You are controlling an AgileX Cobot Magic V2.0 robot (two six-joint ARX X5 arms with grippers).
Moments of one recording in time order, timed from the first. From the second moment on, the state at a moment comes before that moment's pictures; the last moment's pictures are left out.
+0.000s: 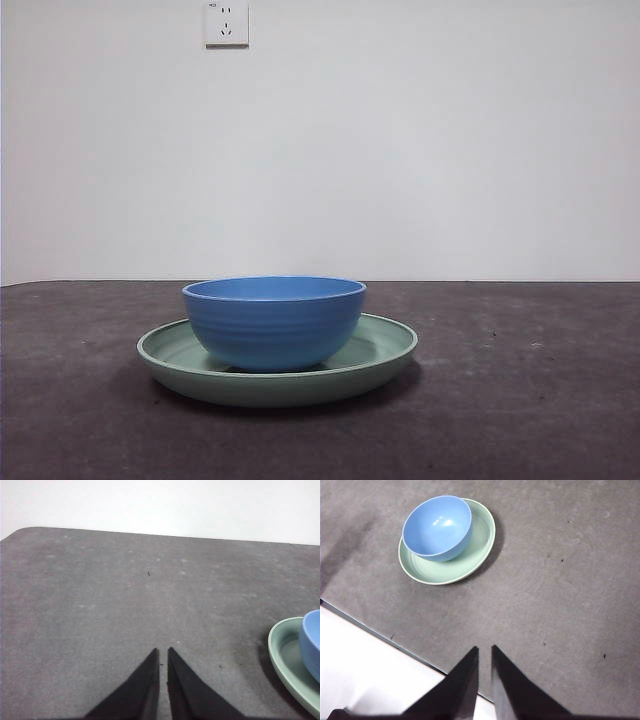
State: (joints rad) left arm 0.00 0.00 0.03 -0.17 0.15 -0.07; right arm 0.37 0.50 1.03 -1.27 -0.26 0.15
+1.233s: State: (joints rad) left arm 0.00 0.00 0.03 -0.17 0.15 -0.07; right arm 0.01 0.20 0.45 -0.35 -0.07 -0.04
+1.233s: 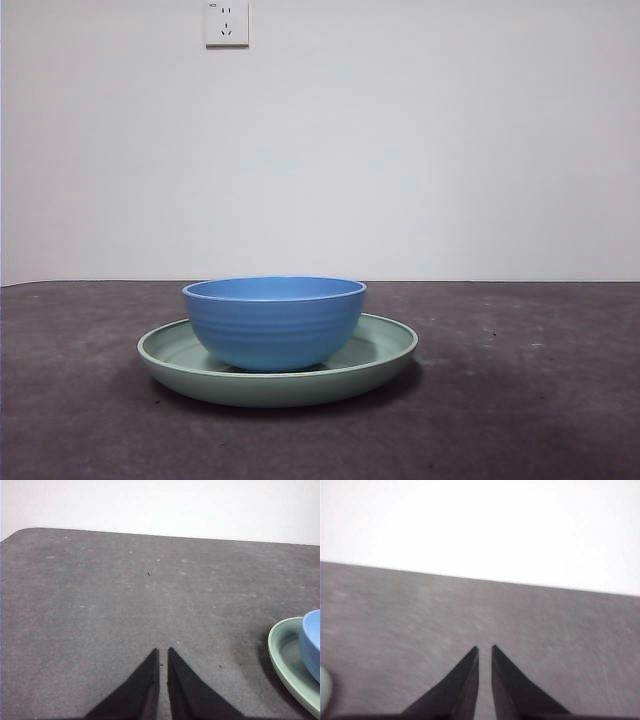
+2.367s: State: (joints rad) left arm 0.00 0.00 0.03 -0.17 0.15 -0.07; right arm -0.09 0.00 0.02 -0.17 0.00 -0.06
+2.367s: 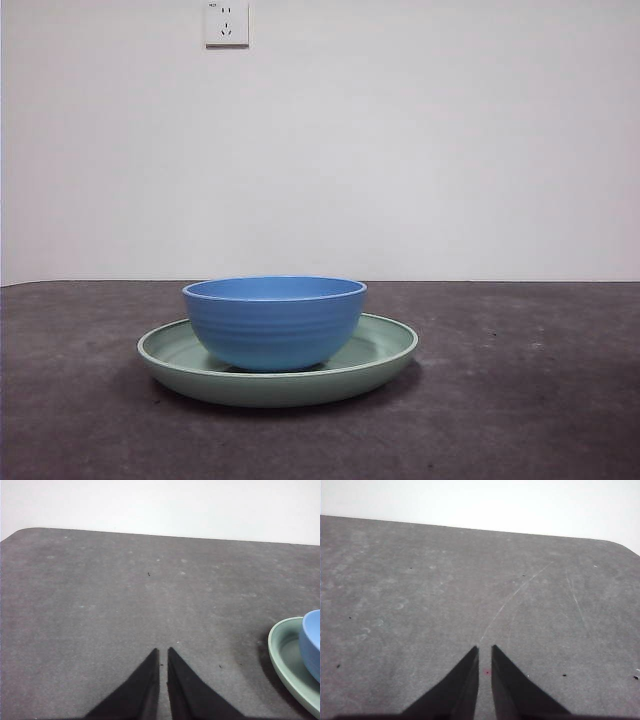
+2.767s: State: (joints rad) left arm 0.00 0.00 0.03 -0.17 0.10 -0.06; right arm -0.09 0.00 0.02 -0.17 0.00 -0.06
